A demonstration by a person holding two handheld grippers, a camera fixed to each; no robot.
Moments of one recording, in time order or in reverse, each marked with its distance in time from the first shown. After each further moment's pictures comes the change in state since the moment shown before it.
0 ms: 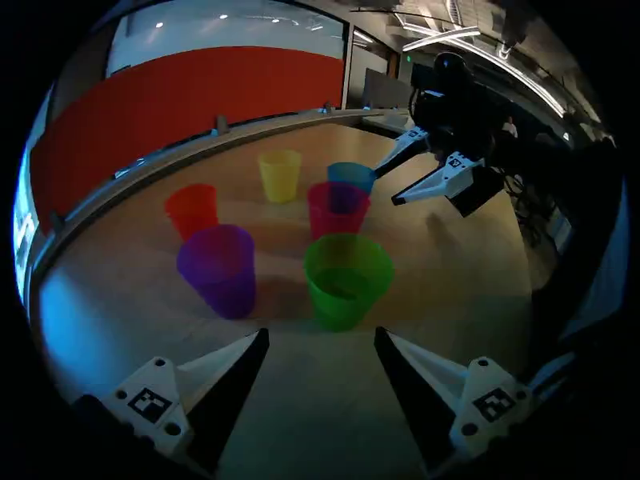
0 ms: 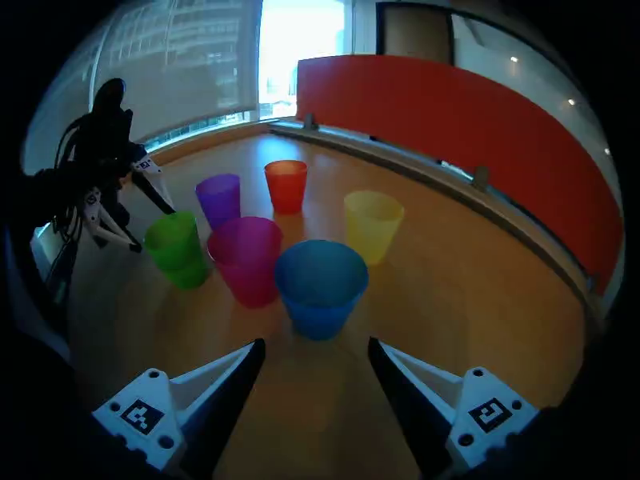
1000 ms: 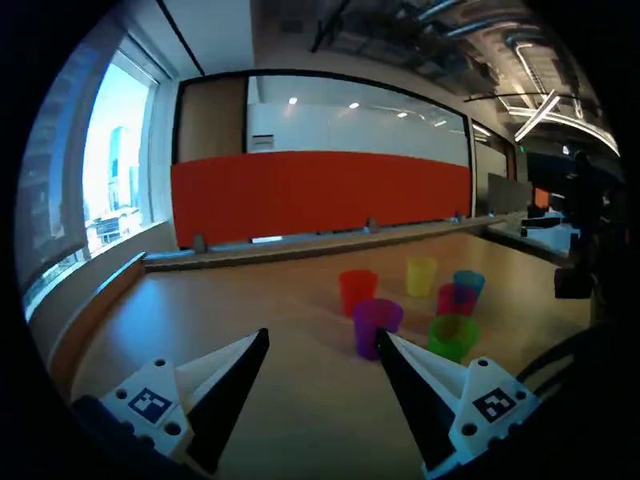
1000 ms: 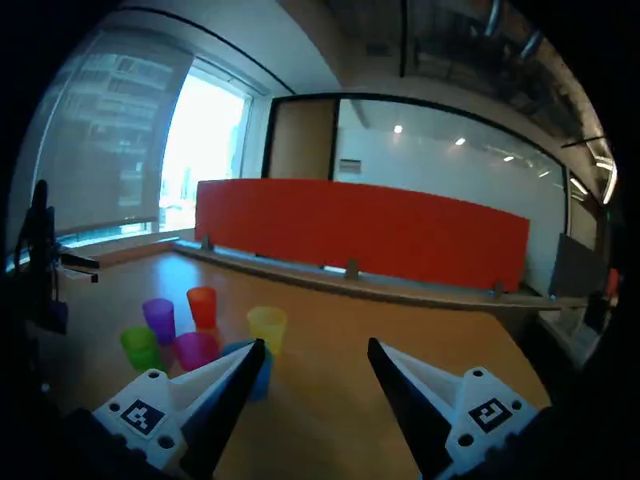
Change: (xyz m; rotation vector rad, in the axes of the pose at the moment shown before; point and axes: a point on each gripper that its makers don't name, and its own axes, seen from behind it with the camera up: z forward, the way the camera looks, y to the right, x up) left arm 0.027 -0.089 -0.140 0.605 0.466 -0.195; right arm 0.085 0.028 -0.123 -0.507 0.498 0.158
